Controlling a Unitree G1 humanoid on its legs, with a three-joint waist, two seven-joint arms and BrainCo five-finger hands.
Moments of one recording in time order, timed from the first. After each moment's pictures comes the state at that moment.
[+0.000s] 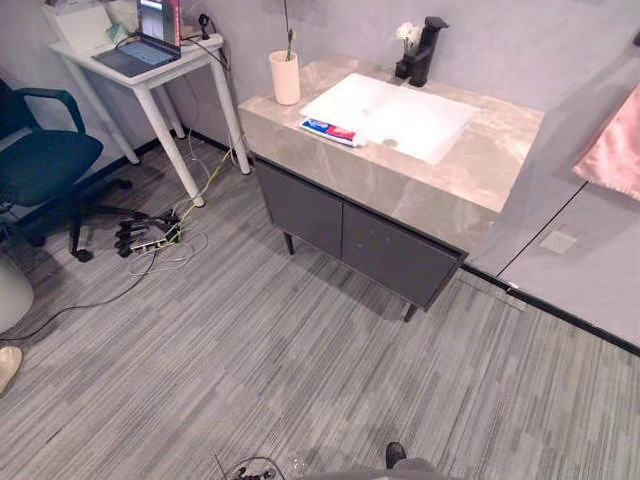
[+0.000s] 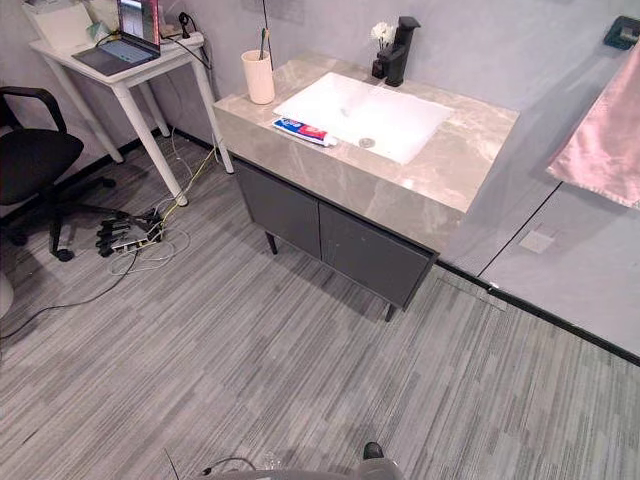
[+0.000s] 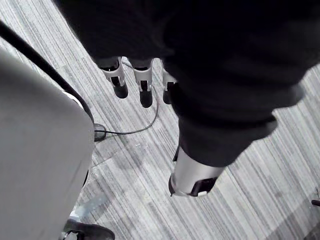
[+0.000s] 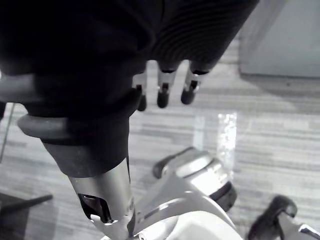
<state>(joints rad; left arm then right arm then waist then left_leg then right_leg) 0.11 -0.01 0.31 1.19 -0.08 -0.02 0.05 0.18 -0.09 -0.38 1.23 0.12 -0.06 0.00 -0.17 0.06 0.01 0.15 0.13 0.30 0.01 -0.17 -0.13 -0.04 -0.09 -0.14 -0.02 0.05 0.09</state>
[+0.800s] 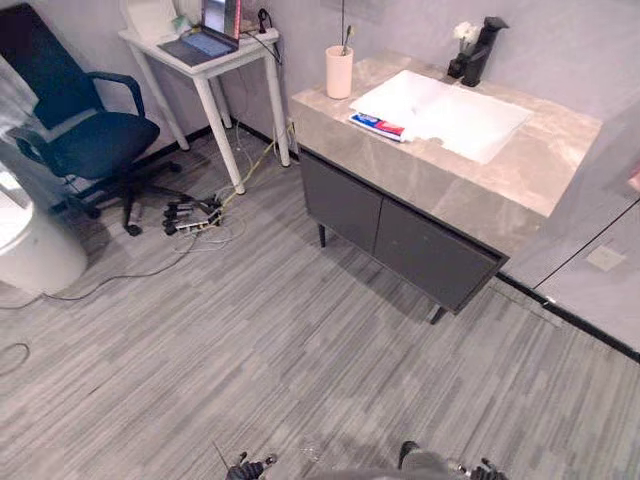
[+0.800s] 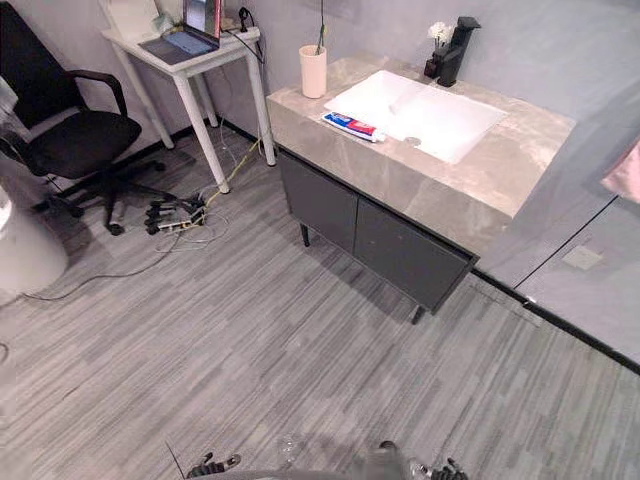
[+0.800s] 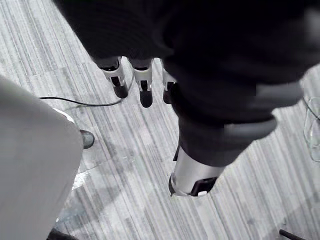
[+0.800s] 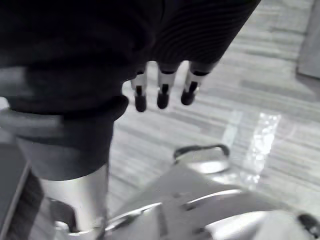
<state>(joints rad) 0.11 -0.03 0.30 1.17 -0.11 -0.08 0.07 0.12 -0.15 -0.31 1.19 0.09 -0.09 0.00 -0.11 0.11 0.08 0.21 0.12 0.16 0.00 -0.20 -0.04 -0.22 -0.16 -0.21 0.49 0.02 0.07</state>
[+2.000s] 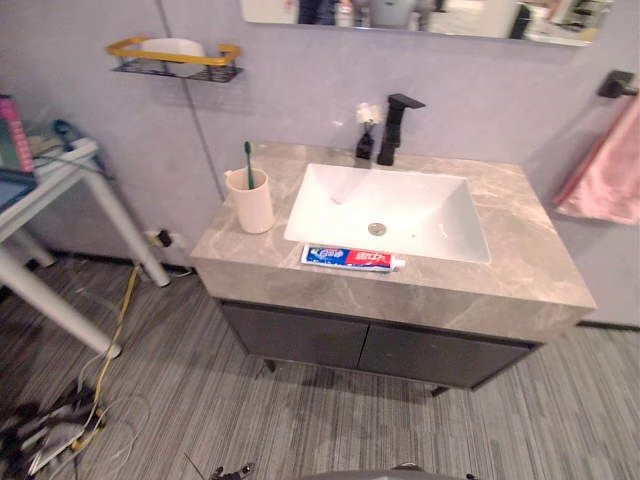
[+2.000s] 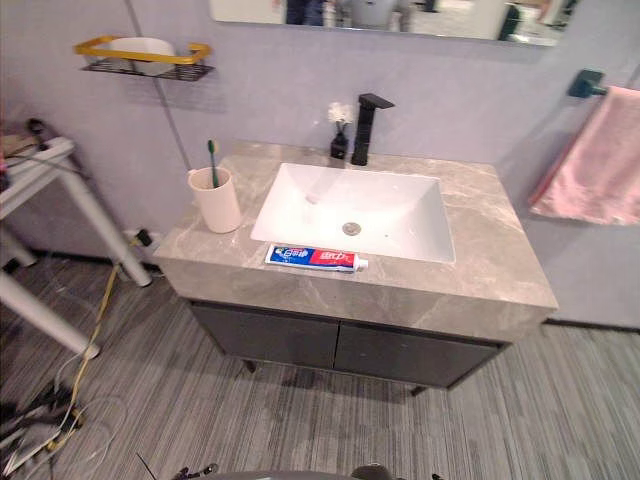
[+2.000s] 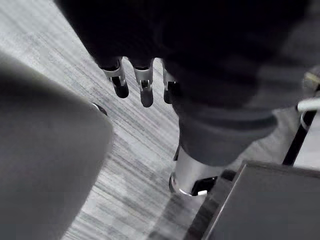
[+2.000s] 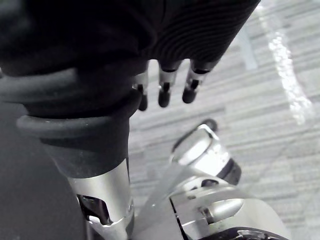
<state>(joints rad) 0.11 0.03 0.36 1.14 -0.10 -0.02 0.05 0.16 -0.10 -0.28 1.17 0.11 -0.06 -0.01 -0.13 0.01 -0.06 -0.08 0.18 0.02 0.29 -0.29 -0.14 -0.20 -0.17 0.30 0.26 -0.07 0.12</state>
